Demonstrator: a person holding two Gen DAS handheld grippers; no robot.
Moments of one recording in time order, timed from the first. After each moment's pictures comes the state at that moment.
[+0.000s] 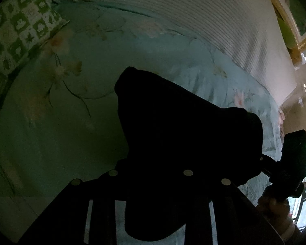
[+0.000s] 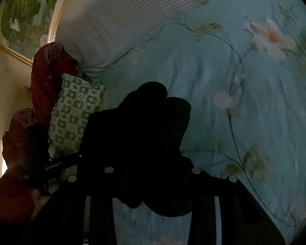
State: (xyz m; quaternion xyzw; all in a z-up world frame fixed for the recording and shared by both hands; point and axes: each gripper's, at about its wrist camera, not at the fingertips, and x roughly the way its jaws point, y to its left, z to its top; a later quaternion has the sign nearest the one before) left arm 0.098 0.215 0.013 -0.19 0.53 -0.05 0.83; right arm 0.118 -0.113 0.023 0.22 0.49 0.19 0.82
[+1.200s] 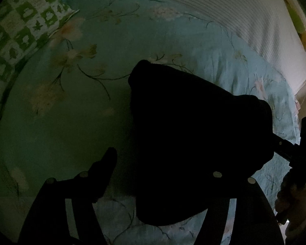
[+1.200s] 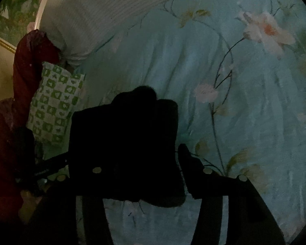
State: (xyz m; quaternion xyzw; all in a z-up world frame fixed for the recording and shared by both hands) left arm 0.086 0.219 -0.022 -0.14 0.54 -0.02 0.83; right arm 0.123 -0.128 -0.003 0.17 0.51 0.14 0.83
